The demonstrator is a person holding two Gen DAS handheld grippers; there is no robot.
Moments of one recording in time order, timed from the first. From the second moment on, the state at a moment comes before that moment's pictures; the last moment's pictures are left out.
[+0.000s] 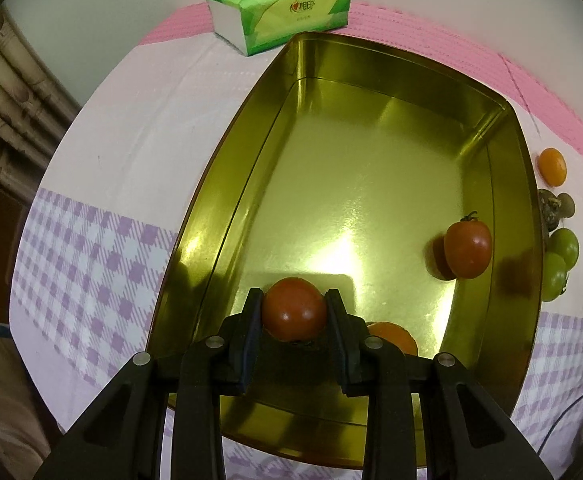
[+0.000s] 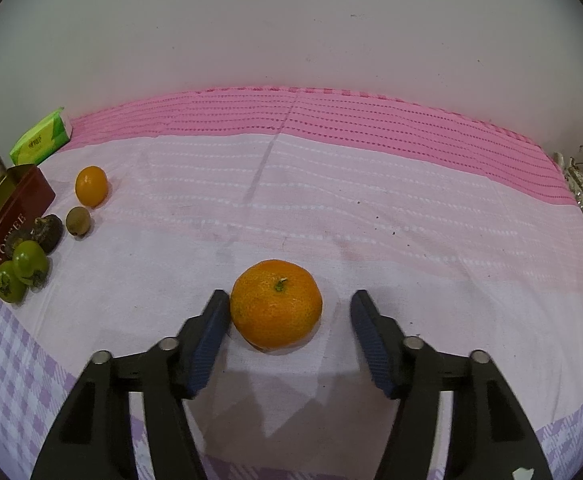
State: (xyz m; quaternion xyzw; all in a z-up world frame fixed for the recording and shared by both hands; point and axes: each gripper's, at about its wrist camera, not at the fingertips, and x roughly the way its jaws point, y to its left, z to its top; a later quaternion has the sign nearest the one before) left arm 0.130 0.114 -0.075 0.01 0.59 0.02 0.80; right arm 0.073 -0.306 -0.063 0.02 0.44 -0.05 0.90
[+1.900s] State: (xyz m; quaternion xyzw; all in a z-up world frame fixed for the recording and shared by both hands) left arm 0.048 0.209 -0.004 -0.03 0.50 0.10 0.86; right arm 0.097 0.035 -0.022 -0.12 0.45 0.24 0.85
